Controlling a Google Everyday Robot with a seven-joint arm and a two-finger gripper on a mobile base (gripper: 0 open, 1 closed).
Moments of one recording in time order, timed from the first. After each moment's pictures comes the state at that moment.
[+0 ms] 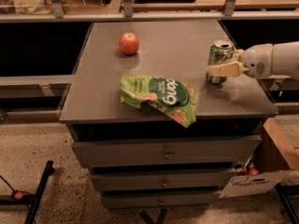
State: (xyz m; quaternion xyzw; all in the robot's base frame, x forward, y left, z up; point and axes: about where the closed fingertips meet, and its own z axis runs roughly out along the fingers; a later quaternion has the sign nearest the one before) arm 0.652 -0.225 0.863 -0.40 0.73 0.29 0.48
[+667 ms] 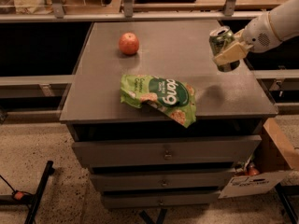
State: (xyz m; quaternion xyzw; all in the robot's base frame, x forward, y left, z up) arm 0.658 -0.230 0.895 -0.48 0.79 0.17 0.34
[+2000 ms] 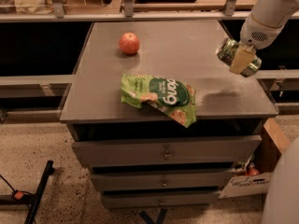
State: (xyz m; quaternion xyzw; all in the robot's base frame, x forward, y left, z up) arm 0.637 -0.275 0.880 -0.53 0.84 -0.02 0.12
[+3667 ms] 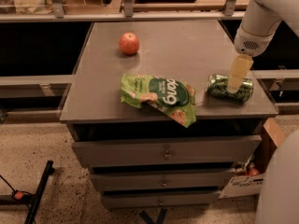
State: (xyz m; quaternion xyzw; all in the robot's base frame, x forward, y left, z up) arm 0.634 -0.282 0.854 -0.53 0.84 -0.06 0.07
